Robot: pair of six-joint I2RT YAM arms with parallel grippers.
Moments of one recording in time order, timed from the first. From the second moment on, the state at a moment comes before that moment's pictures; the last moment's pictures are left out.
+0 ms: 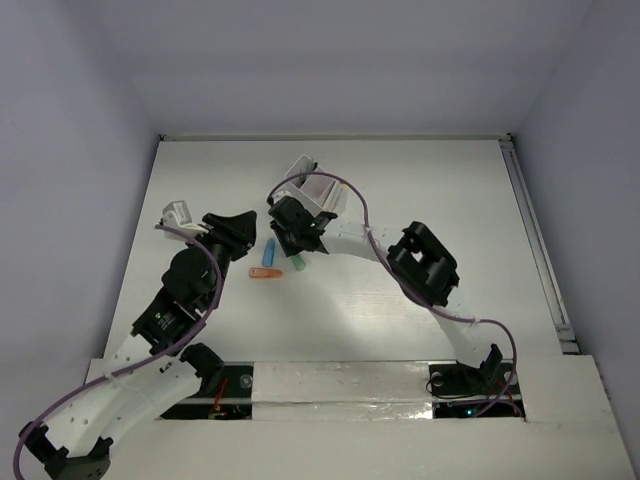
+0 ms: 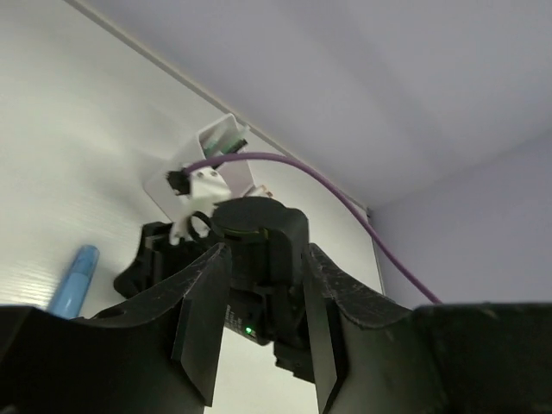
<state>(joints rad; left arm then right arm) -0.69 0.57 0.68 -0.13 -0.55 -0.84 0.92 2.28 1.78 -0.37 0.17 0.29</state>
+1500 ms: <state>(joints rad) -0.48 1.26 0.54 0.06 -0.34 -0.73 0.62 2.02 1.51 0.38 0.31 0.49</state>
